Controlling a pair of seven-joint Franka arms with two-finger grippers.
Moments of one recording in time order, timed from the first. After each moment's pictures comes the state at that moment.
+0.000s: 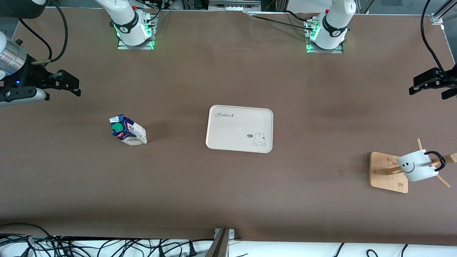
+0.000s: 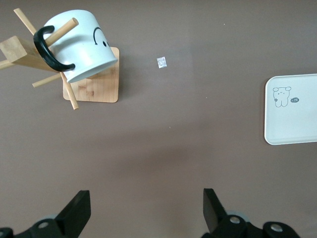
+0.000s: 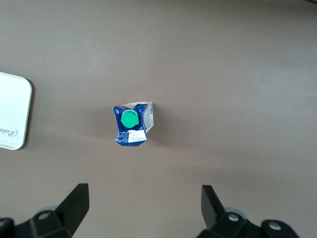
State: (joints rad) left arm 0.06 0.10 0.04 -1.45 -0.04 1.50 0.22; right arm 0.06 0.03 0.00 -1.63 0.01 1.68 -0.09
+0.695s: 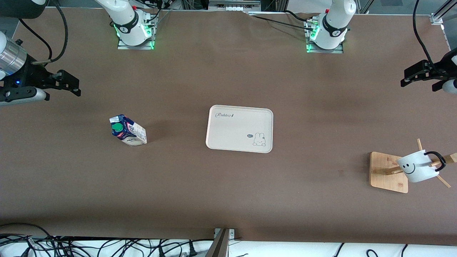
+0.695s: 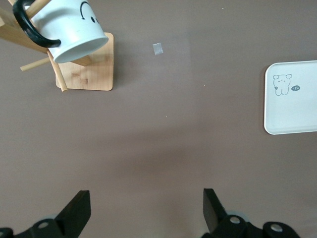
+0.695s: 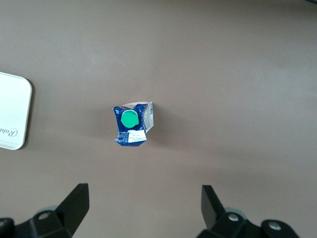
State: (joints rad) left arm 0.03 0.00 0.06 -1.61 -0.04 1.54 0.21; right arm 0.06 0.03 0.00 -1.63 0.01 1.68 -0.09
